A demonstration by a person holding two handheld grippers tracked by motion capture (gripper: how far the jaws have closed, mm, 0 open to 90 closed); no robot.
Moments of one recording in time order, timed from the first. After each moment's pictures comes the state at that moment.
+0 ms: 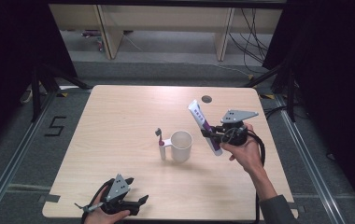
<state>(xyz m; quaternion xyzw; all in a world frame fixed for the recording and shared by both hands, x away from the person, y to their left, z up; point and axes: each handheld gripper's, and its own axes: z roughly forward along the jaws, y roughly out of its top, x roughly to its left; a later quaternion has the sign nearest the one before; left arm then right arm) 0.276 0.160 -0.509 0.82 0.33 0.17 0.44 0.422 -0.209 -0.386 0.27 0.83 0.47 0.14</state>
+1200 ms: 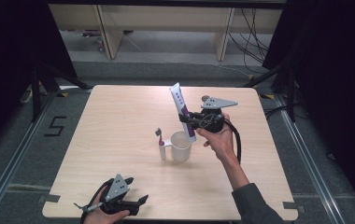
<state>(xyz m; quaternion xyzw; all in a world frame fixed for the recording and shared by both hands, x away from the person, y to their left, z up) 0.276 0.161 -0.508 0.82 0.33 0.17 0.44 0.455 -0.149 -0.384 0.28 0.77 0.56 0.11</state>
